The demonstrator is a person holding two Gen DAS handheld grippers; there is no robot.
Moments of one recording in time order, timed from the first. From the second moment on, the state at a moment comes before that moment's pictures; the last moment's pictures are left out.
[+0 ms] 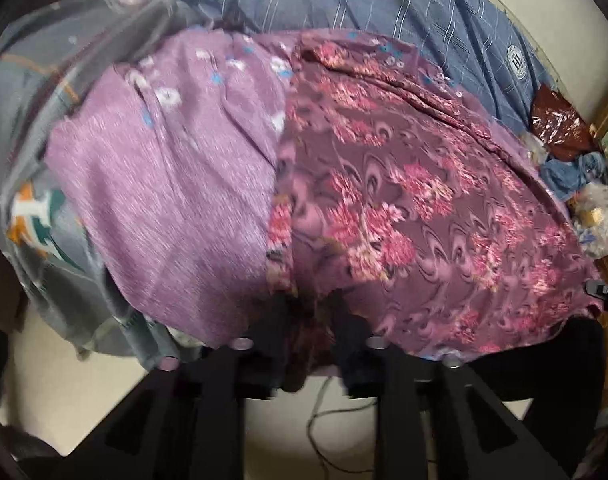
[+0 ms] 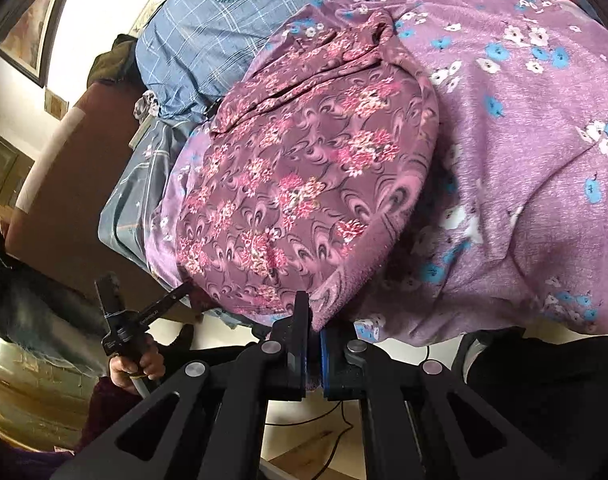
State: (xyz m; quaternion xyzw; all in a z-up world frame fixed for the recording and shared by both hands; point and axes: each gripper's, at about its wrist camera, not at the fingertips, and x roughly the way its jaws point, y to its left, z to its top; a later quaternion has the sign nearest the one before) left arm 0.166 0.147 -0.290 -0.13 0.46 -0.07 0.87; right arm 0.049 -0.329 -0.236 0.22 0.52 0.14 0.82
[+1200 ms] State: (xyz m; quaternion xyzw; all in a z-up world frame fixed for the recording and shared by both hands) left arm 0.269 0.206 -0.161 -0.26 0.34 -0.21 0.88; right arm 0.193 -0.379 -0.121 0.29 0.36 0.17 0.87
